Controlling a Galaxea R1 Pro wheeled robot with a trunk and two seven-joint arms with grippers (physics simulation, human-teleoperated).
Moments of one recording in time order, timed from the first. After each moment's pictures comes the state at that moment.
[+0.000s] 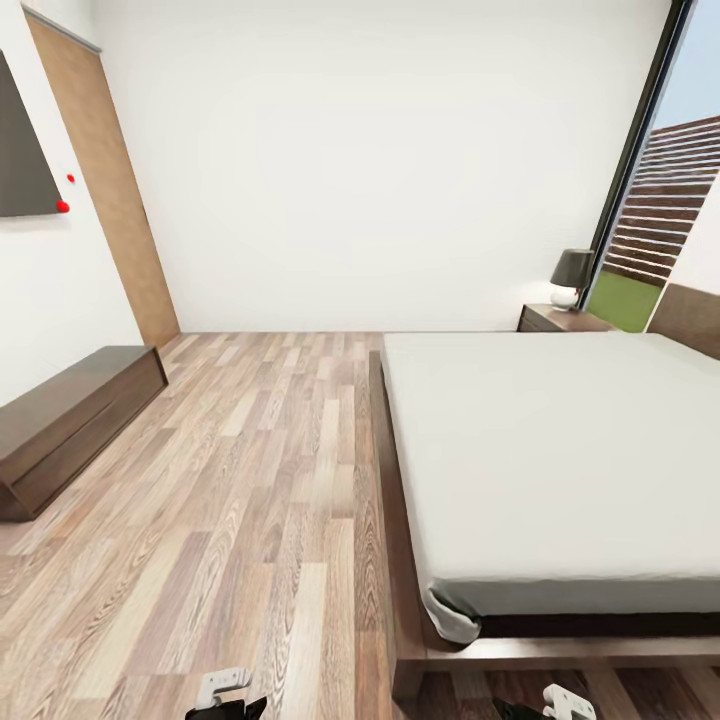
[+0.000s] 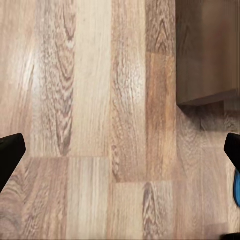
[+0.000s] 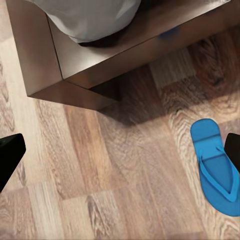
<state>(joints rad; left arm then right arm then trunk) -0.43 0.05 0.30 -0.13 -0.10 -0.08 -0.36 -0.41 -0.15 -0.36 -0.11 -0.09 -0.04 0.40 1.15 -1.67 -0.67</state>
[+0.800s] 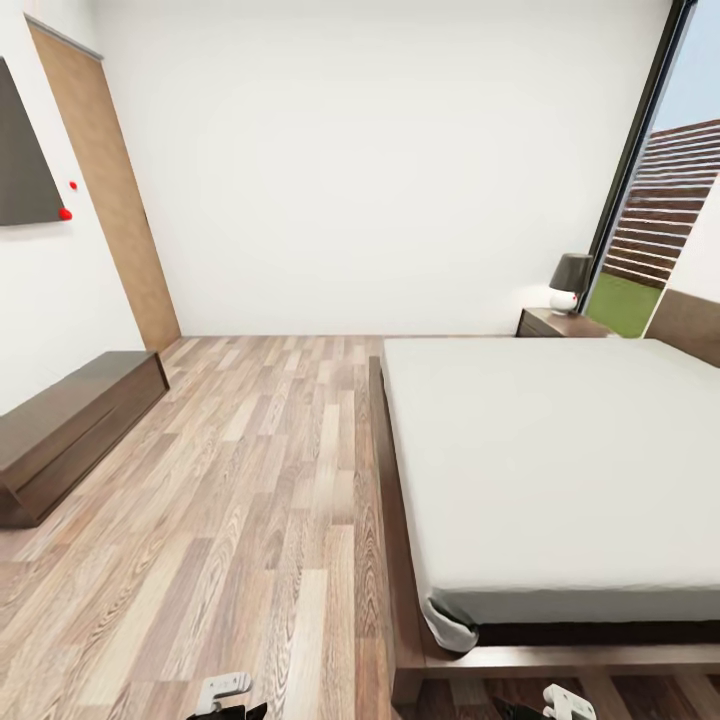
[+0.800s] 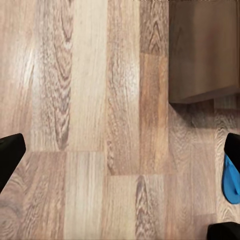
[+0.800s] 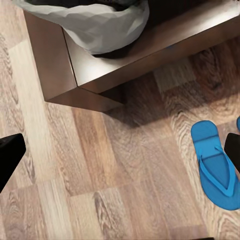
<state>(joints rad) -0.43 0.05 0.30 -0.11 -0.10 -0.08 -0.36 -0.41 -0.15 -0.36 -0.11 -0.09 -0.04 0.40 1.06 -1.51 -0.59</state>
